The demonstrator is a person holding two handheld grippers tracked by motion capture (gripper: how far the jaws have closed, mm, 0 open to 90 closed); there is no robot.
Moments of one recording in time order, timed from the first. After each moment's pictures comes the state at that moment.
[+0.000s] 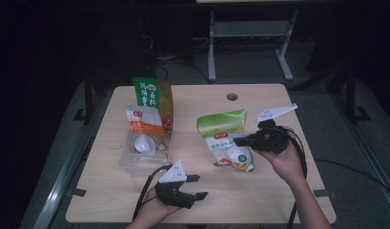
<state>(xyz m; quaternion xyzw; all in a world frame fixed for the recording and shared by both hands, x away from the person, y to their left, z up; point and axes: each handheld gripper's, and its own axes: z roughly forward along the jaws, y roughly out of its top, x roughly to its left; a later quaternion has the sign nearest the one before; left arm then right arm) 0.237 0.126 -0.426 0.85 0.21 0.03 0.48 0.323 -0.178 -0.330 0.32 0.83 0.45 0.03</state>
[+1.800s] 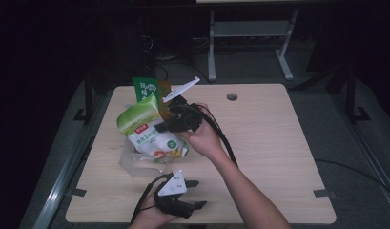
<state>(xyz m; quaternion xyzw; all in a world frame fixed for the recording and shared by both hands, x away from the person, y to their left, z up) 0.221 0.129 -0.432 0.86 0.16 0.06 0.47 0.364 0.023 -0.283 0.21 0.87 0.46 -0.02</state>
